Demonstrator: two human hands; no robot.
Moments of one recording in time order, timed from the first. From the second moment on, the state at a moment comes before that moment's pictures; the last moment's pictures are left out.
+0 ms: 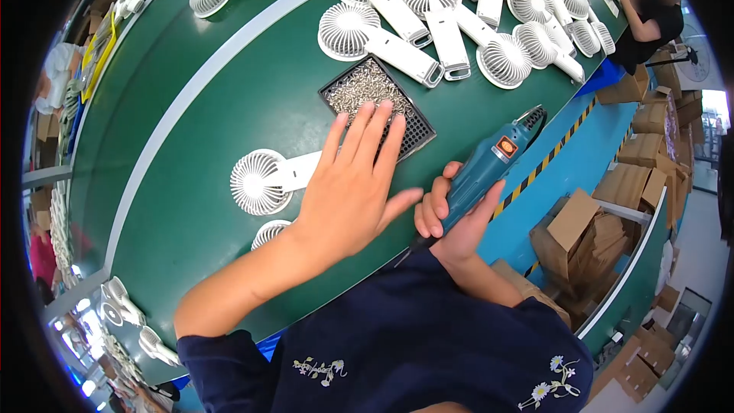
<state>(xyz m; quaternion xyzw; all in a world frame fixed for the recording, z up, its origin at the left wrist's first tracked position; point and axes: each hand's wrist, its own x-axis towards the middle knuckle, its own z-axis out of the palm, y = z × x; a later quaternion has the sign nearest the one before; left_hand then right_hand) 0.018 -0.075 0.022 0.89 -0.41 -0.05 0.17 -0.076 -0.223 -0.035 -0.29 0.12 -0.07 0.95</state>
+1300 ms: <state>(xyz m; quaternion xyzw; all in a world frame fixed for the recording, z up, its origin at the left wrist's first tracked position) 0.003 -0.022 0.013 0.89 -0.34 0.00 0.29 0.027 -0.227 0.003 -0.42 -0.24 -0.16 0.86</state>
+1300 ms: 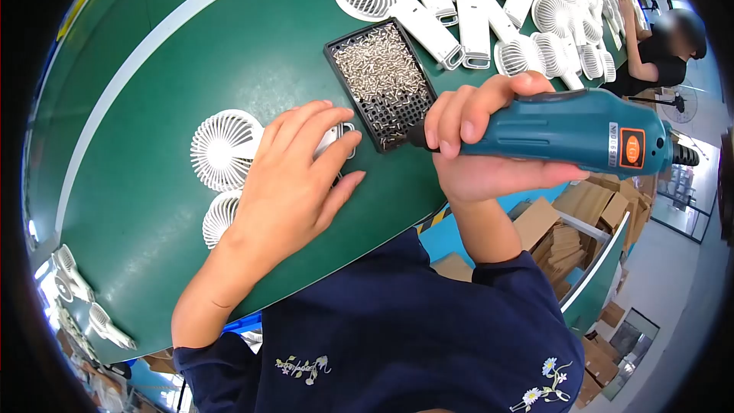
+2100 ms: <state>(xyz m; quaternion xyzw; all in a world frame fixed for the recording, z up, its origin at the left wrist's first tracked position) 0.005 -0.015 0.002 0.84 -0.30 0.04 0.45 0.018 -0.201 0.044 -0.41 -0.22 -0.11 0.88</state>
